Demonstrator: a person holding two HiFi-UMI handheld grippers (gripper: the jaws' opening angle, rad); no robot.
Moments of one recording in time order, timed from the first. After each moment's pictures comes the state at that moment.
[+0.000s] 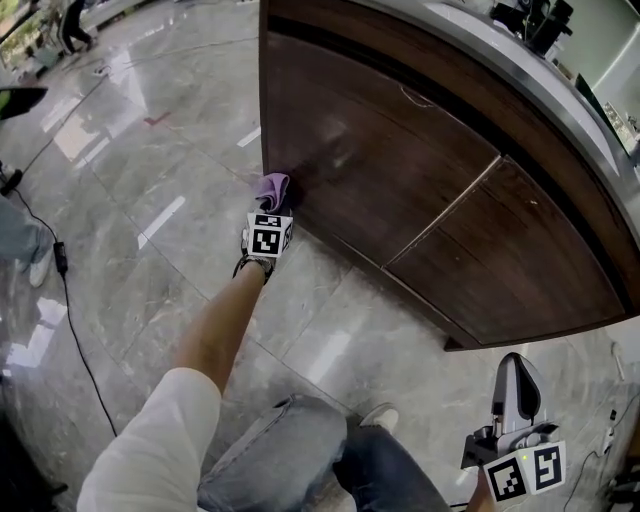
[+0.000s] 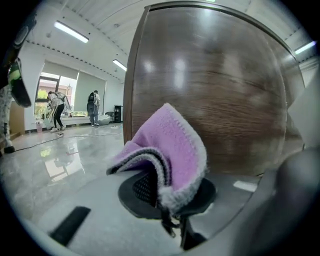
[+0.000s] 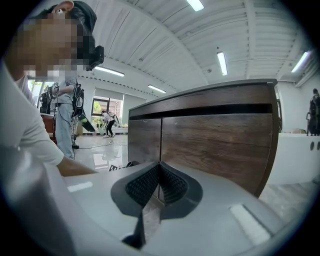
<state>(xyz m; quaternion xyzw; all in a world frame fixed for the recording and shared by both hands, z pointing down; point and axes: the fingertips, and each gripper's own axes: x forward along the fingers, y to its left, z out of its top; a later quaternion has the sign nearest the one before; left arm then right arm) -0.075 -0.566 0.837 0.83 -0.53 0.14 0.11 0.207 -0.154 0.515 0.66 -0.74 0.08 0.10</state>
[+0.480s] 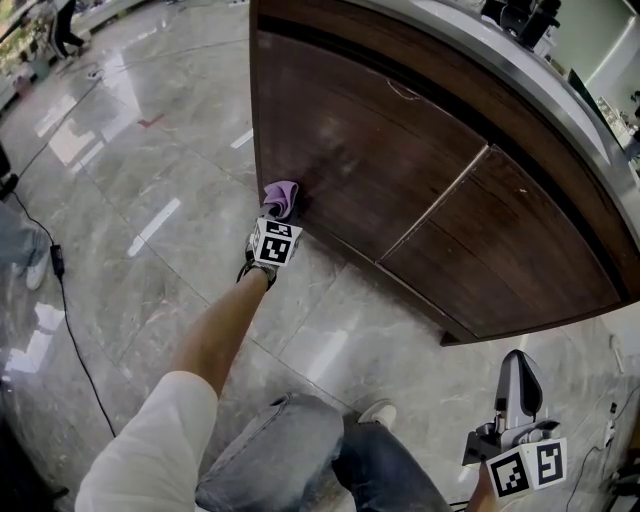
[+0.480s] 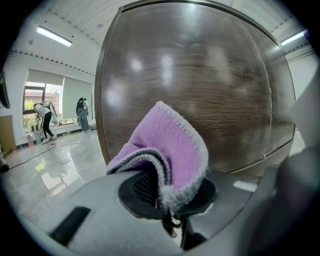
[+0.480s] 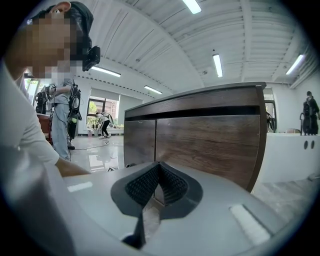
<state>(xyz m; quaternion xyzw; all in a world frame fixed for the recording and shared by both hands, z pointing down) -0.030 -0.541 0.845 0.85 -0.48 0.18 0.07 0.224 -0.139 0.514 0.68 -0.73 0.08 0.09</state>
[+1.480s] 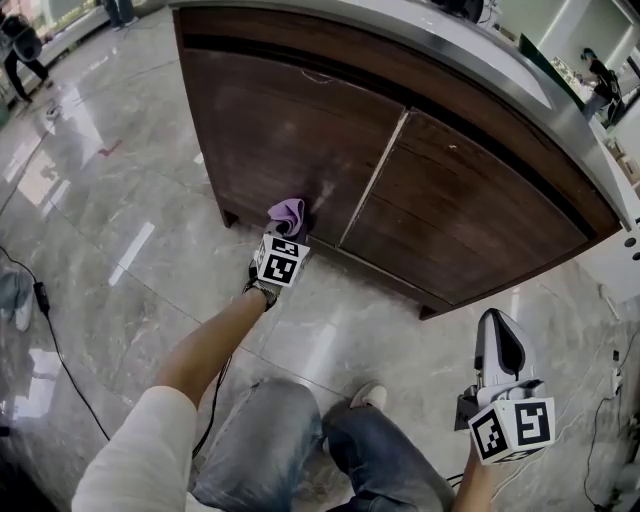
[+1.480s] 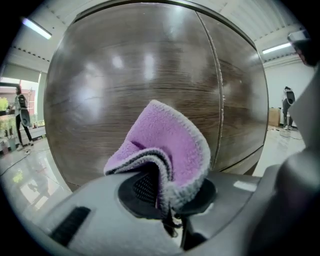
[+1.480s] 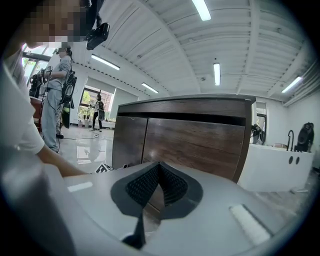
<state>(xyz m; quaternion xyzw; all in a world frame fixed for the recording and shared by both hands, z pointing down) 0.096 -0.447 0.817 0.90 -0.37 0.20 0.07 0.249 -0.124 0.513 0.72 -0.68 0.03 0.13</state>
